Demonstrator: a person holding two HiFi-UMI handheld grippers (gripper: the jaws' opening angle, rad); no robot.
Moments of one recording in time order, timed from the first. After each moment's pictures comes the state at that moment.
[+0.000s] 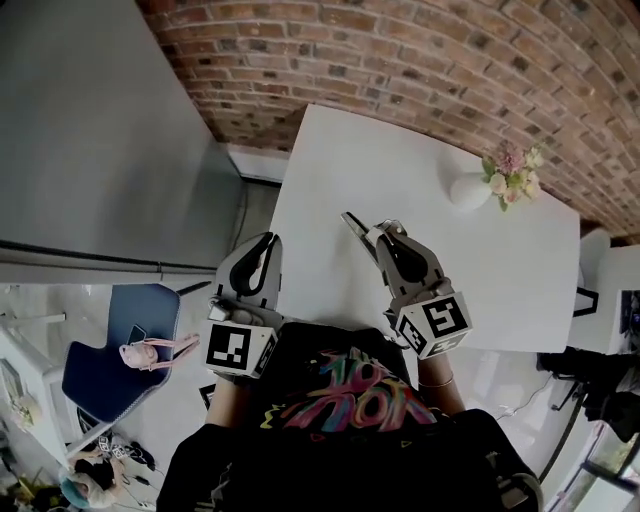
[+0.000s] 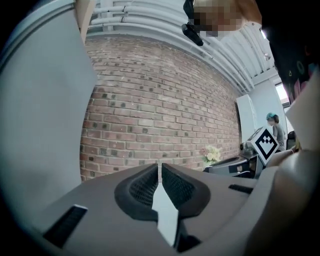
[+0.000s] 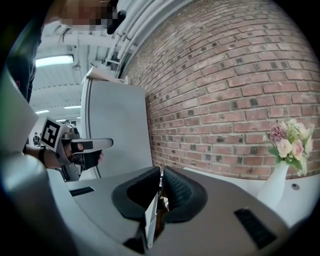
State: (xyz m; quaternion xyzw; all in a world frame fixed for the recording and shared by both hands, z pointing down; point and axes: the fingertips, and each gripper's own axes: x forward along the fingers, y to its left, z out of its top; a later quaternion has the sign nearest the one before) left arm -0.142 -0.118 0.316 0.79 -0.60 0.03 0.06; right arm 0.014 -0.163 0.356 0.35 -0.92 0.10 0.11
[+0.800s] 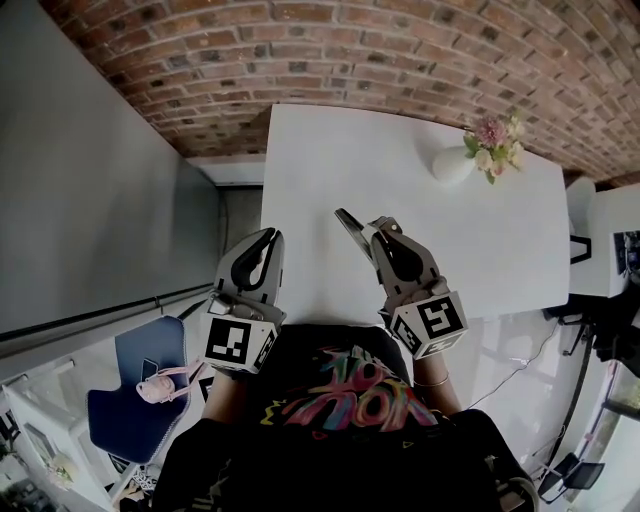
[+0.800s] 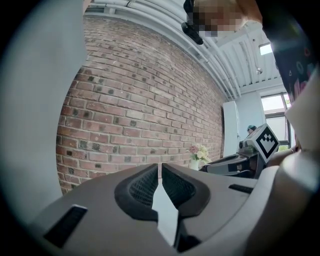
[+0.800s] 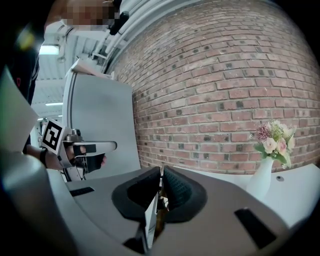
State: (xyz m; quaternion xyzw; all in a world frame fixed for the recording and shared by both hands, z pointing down) left arm -0.144 -0.168 0.332 0.86 -0.51 0.03 0.08; right arm 0.005 -0.174 0.358 0.44 -0.88 0.12 0.12
